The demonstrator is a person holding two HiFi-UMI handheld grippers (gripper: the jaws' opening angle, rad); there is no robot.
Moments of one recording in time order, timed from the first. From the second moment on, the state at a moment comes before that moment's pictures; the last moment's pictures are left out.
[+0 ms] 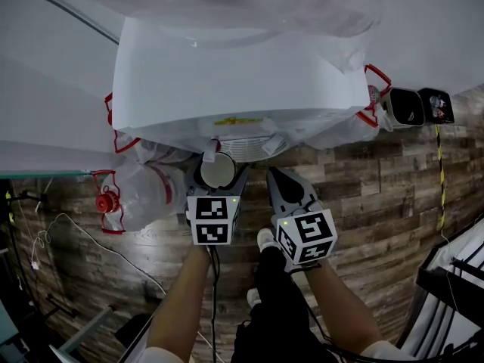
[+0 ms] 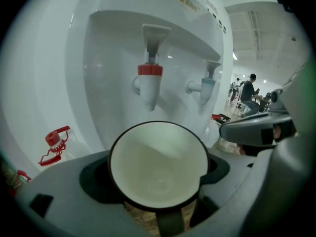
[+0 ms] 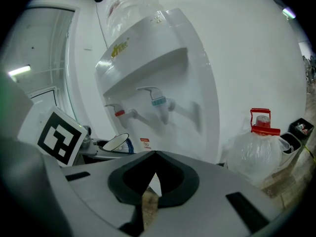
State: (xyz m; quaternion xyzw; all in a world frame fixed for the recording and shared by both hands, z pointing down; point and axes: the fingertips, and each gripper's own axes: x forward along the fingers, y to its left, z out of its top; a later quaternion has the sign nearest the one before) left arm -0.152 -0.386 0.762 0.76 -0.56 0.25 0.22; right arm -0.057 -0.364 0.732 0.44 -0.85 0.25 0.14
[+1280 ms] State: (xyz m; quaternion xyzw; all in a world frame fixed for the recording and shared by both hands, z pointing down) left arm -0.161 -0.430 0.826 0.72 -0.59 0.27 0.24; right arm -0.043 -0.361 0.760 0.45 -0.84 0.27 0.15
